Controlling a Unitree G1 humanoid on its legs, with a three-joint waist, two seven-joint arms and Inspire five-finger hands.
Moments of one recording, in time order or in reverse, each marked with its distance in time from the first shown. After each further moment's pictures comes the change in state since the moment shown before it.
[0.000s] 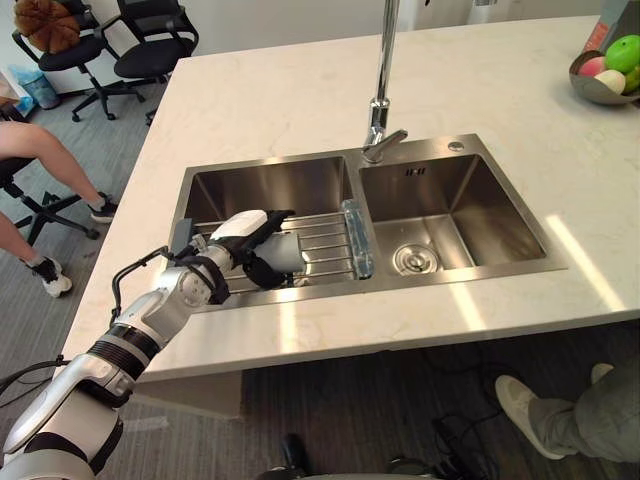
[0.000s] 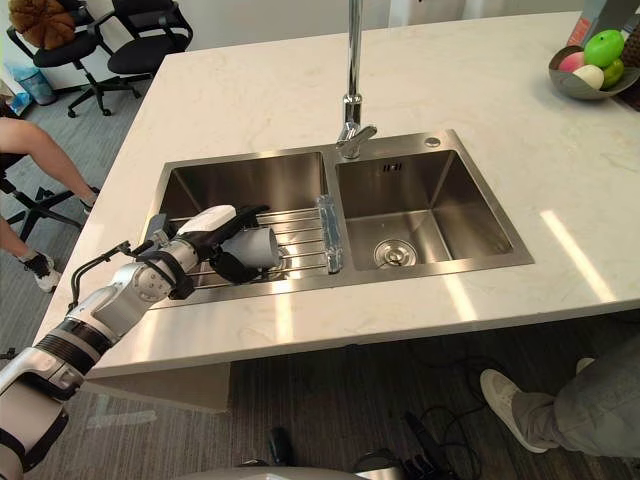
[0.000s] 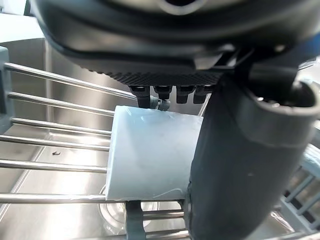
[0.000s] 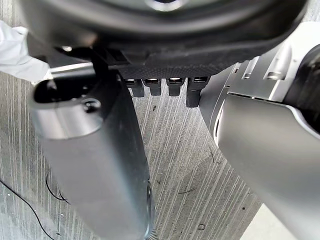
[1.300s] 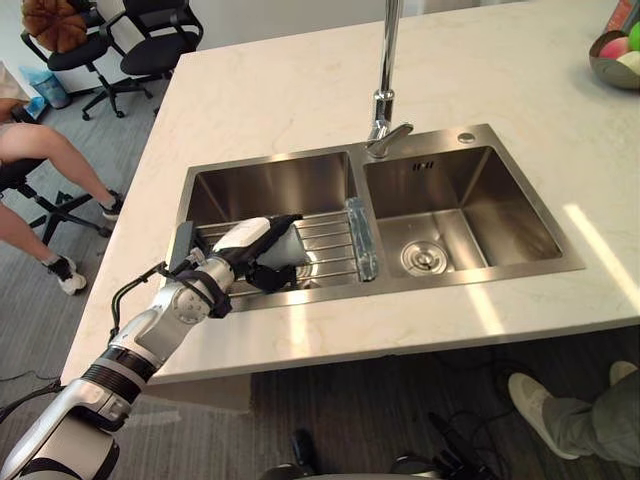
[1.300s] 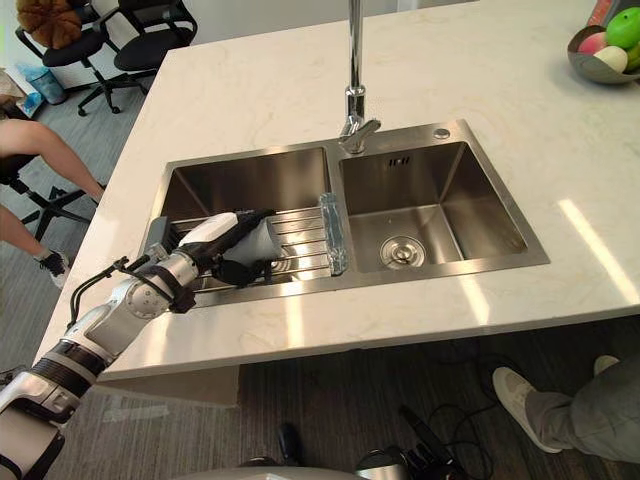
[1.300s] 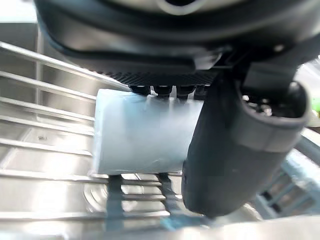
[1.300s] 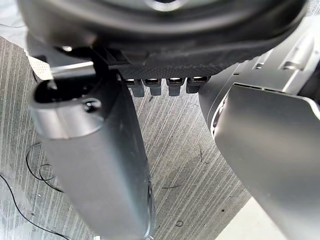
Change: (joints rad) left arm 0.123 -0.008 0.113 -0.158 -0.061 -0.012 -0.135; right arm -0.026 -0.055 0.118 0.010 -0.004 -0.030 0.017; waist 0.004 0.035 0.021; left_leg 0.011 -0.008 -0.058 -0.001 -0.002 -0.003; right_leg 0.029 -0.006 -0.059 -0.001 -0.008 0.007
